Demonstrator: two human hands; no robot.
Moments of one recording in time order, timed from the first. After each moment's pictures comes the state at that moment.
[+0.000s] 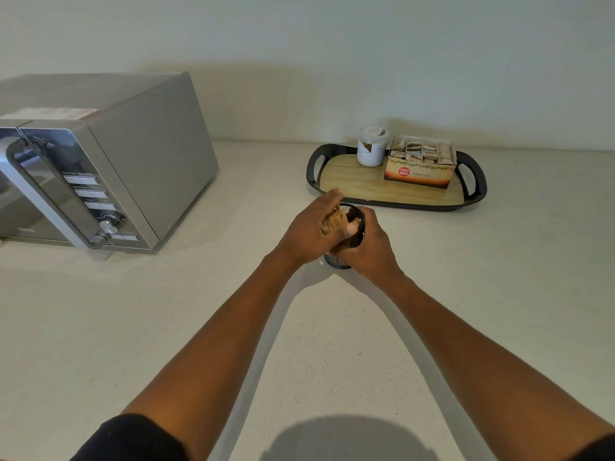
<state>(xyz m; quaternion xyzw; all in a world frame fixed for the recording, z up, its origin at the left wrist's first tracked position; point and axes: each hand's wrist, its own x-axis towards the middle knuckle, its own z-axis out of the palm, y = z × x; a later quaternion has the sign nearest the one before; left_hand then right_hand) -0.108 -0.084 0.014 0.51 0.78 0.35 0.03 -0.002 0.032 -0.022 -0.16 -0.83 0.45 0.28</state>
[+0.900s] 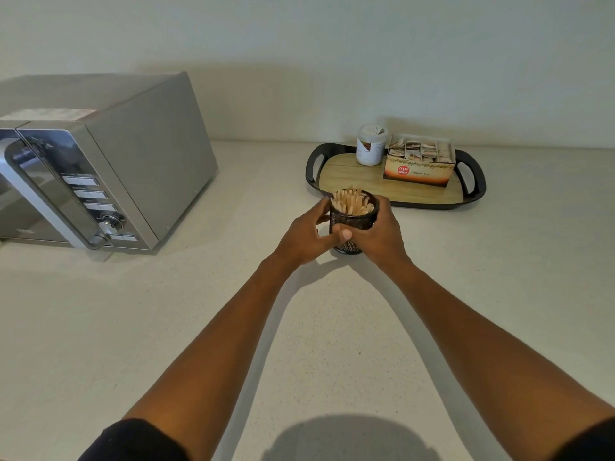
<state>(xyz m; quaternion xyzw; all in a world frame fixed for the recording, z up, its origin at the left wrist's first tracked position) -0.107 -0.085 0.006 0.44 0.75 0.46 0.15 -0.006 0.051 -0.011 -0.20 -0.79 0.49 0.31</state>
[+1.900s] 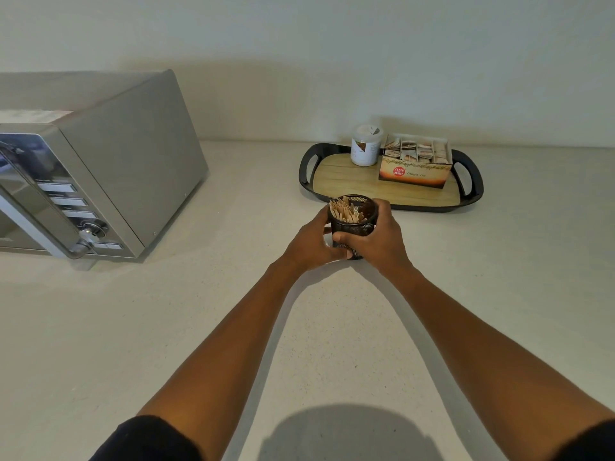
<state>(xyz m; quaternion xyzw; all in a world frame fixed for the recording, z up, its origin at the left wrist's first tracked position) -0.126 -0.050 -0.026 0.43 0.77 0.43 0.18 -0.010 0.070 -0.016 -0.23 -0.81 0.44 0.31</state>
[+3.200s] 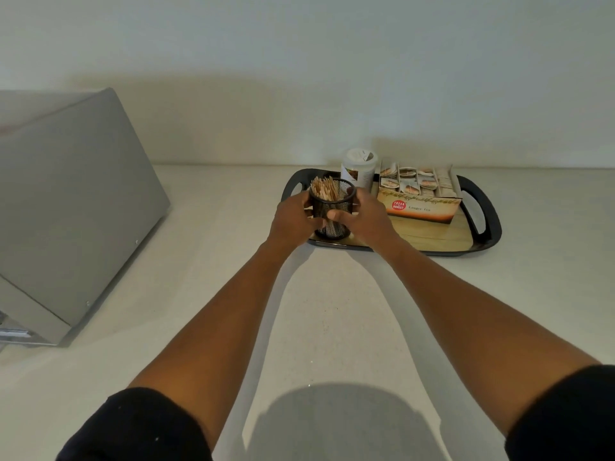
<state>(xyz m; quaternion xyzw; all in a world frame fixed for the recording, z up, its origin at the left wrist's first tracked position) -0.256 0.060 0.004 0.40 0.82 0.41 0.03 -0.147 0.191 -0.002 -0.21 -0.84 0.42 0.27</state>
